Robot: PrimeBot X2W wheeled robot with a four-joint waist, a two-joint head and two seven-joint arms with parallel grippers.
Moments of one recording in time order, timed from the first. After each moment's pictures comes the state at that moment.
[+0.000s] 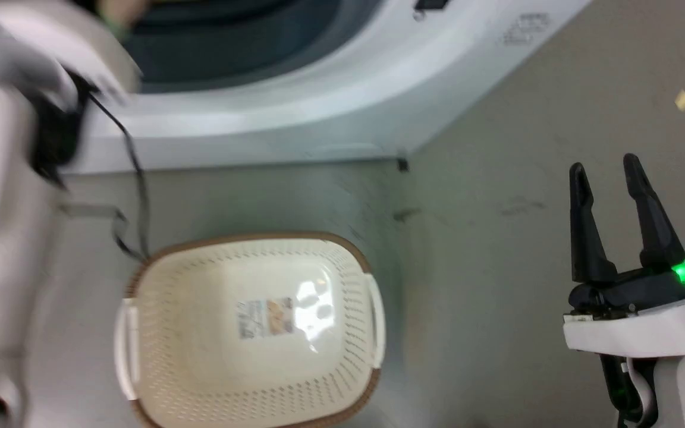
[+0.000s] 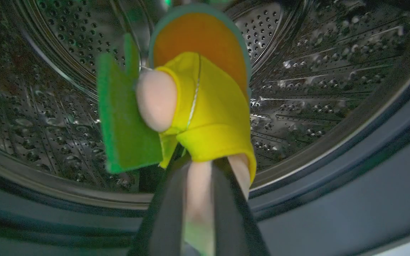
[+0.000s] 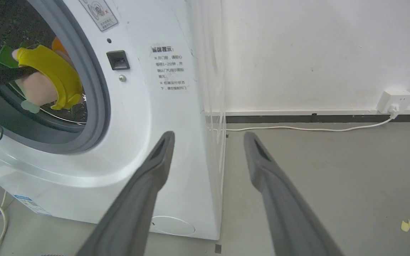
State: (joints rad) left arm -1.02 0.43 -0.30 0.43 -0.49 -0.01 0.06; right arm -0.20 -0.05 0.00 -0.12 0.23 0.13 -0.26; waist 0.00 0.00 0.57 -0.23
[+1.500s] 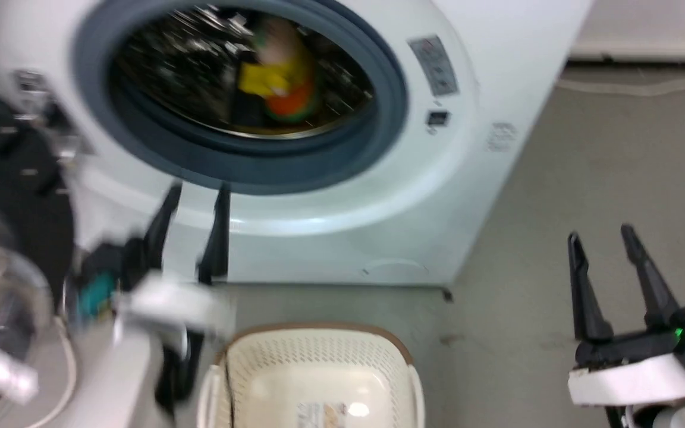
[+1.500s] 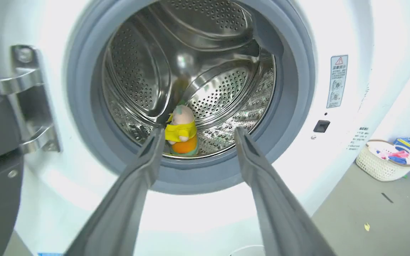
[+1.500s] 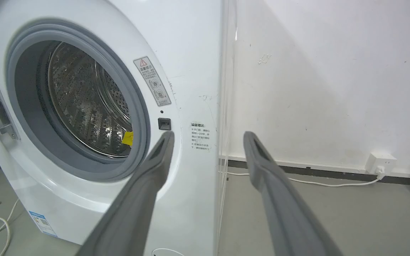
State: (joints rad) left arm -0.40 0.28 -0.28 0.26 -0.47 0.01 -0.26; right arm -0.06 -0.05 -0.05 -0.08 0.09 0.13 -0.26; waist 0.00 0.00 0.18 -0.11
